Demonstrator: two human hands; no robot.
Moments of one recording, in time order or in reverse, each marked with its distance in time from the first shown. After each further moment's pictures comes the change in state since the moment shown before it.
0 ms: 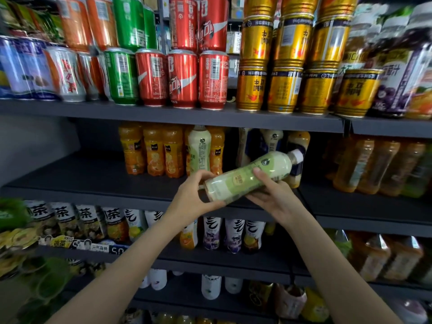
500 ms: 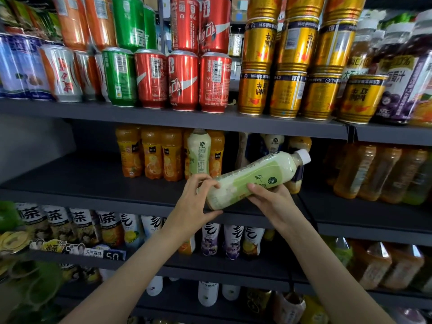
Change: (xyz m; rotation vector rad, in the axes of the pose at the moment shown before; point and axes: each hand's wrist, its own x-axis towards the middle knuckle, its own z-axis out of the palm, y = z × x) left_hand 0.005 -0.027 0.015 0.355 0.169 0.456; right_hand 0.012 0.008 -0.009 -0.024 -0.107 -0.123
